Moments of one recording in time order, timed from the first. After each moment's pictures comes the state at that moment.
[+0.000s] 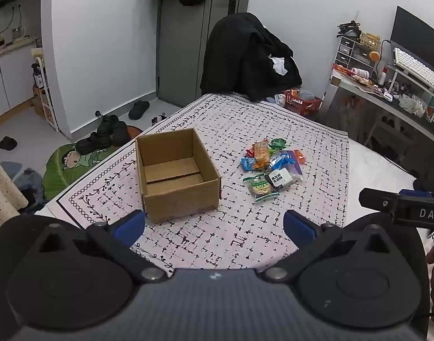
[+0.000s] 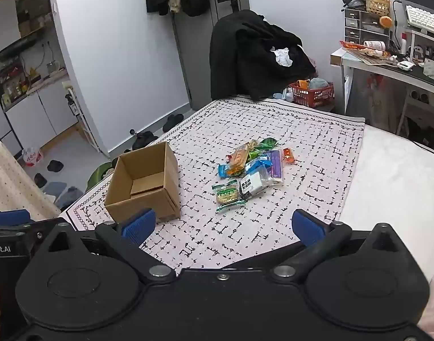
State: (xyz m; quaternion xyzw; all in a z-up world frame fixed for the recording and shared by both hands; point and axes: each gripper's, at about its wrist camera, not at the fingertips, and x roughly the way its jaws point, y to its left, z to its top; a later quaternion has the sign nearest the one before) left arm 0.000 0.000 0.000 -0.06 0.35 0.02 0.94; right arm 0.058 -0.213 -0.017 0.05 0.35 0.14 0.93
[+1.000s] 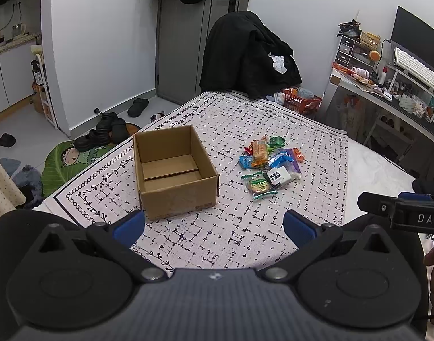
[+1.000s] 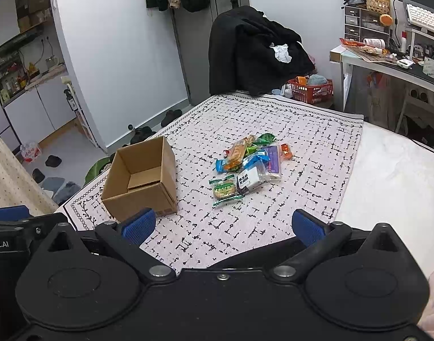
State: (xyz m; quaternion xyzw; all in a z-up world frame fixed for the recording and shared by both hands) left arm 0.001 -0.005 -0.002 -0.06 0.35 0.02 0.93; right arm 0.056 -0.214 -0.020 0.04 0.35 0.14 0.93
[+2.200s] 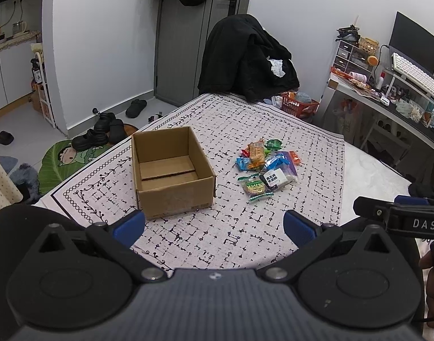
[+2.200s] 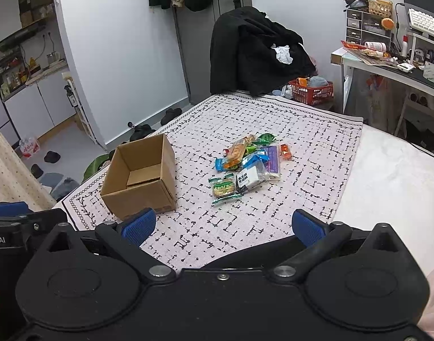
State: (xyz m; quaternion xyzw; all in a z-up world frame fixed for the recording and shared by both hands) left arm -0.003 -0.005 -0.001 -0.07 0.35 0.02 0.94; right arm 0.052 -0.212 -0.020 0.03 0.35 0.13 0.93
